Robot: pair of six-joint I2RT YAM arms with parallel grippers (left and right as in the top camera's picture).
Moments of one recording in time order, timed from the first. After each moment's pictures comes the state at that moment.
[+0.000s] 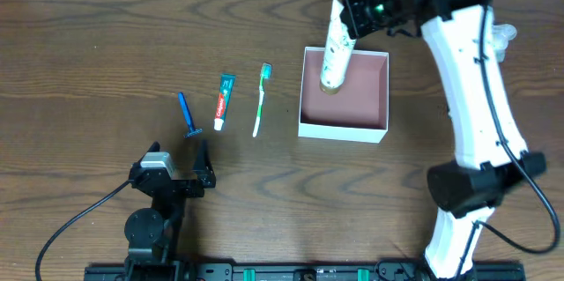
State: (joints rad) left arm -0.05 0.01 0.03 -0.13 0.02 -0.20; right arm 0.30 2.05 2.39 -1.37 -0.30 -0.05
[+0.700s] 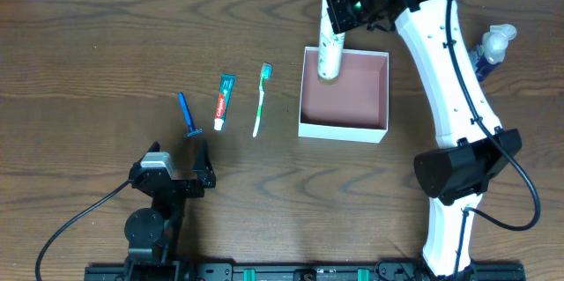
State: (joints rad) left arm -0.05 0.01 0.03 -0.13 0.02 -0.20; right arm 0.34 2.14 2.39 -1.27 -0.23 -0.02
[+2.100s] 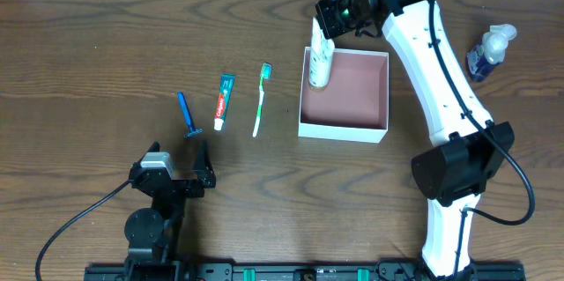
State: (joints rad) left arm -0.05 0.01 0.03 -0.13 0.02 -0.20; right arm 0.36 2.14 2.28 -1.16 -0.23 -0.01
